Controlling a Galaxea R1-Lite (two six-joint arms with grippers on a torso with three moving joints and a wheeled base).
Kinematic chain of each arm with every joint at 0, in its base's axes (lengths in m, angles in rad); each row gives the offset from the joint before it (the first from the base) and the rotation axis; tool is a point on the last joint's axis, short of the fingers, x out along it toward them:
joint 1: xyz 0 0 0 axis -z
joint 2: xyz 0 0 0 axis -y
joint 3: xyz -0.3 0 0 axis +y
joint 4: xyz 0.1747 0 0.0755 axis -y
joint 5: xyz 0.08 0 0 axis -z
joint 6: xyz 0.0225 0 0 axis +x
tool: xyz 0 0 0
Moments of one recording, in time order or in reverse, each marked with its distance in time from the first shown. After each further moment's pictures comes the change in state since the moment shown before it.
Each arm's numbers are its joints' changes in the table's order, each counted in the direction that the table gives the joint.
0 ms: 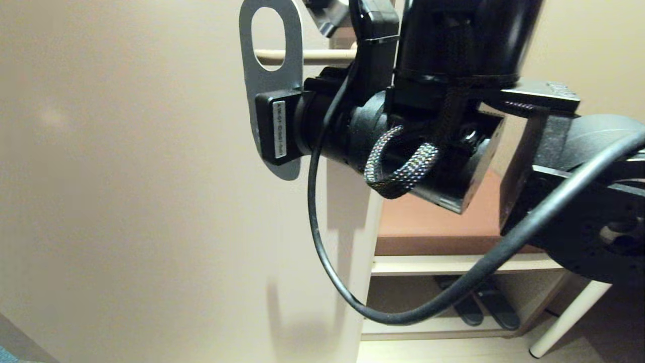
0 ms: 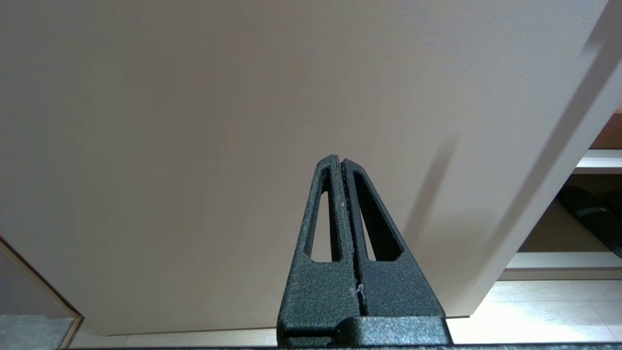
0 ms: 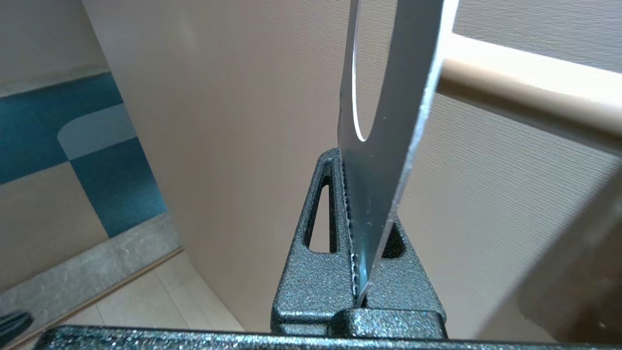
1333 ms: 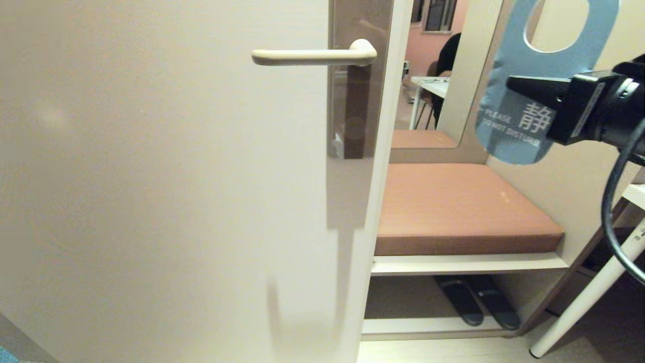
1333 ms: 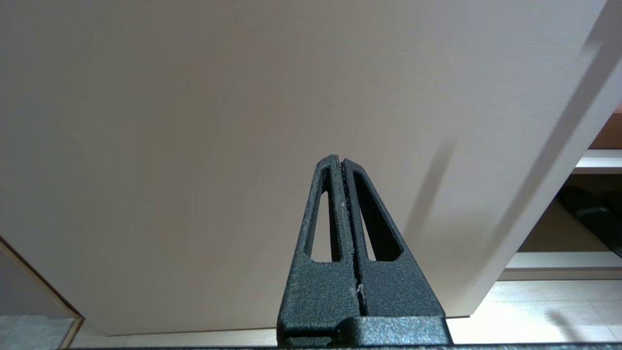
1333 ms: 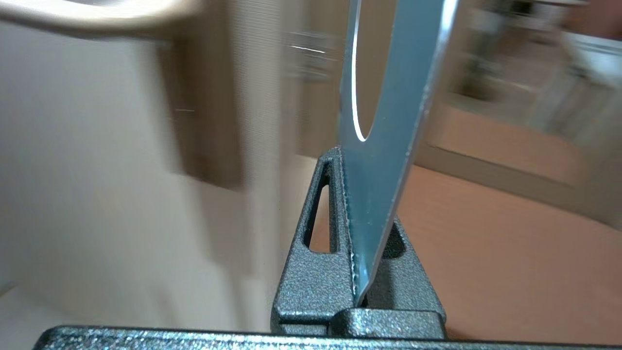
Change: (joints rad) left arm 0.000 0.000 0.000 0.000 0.000 0.000; right arm 0.461 0.559 0.506 -0.054 0.015 -0.064
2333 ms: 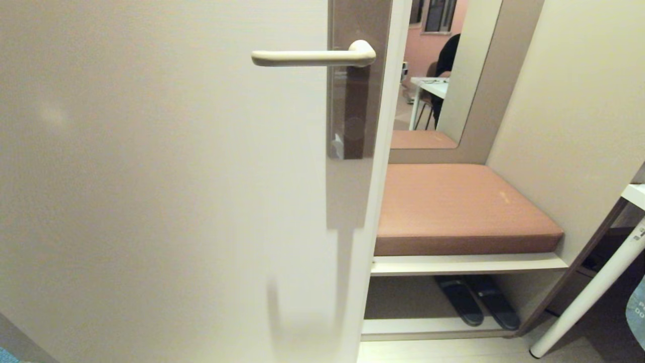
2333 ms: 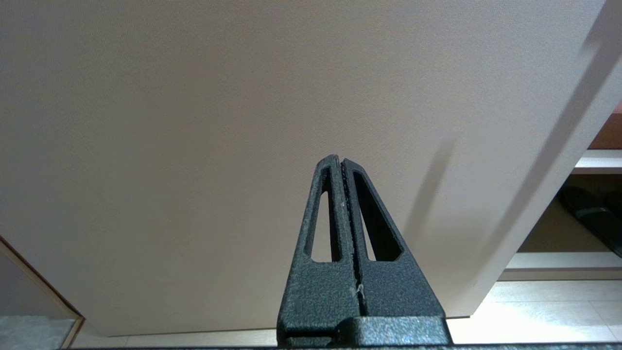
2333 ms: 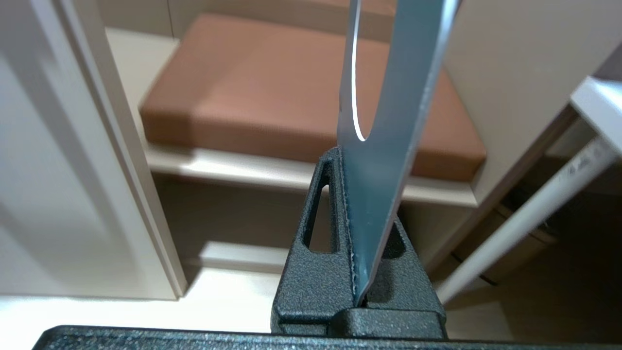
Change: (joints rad) left arm 0.000 0.000 0.000 0.000 0.000 0.000; right arm 0.377 0.747 0.847 -0.041 -0.040 -0.071
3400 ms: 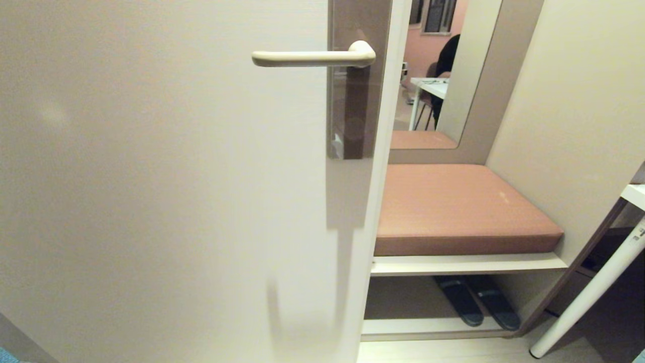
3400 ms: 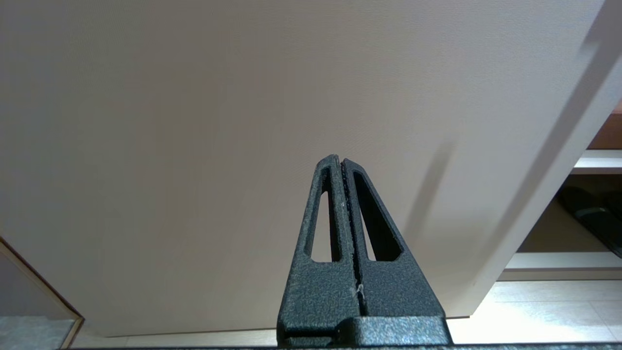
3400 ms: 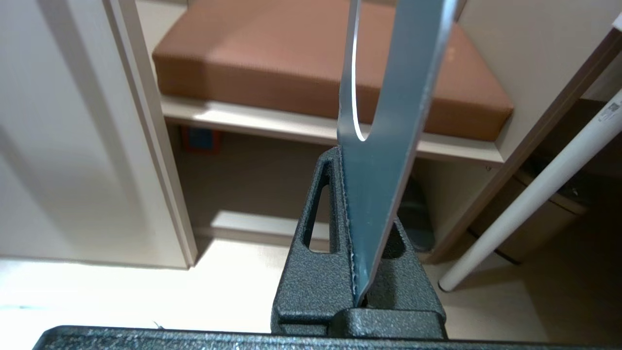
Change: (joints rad) left arm 0.000 0.000 0.000 0.000 0.000 -0.001; right arm 0.148 0.458 0.223 -0.214 -0.178 0.015
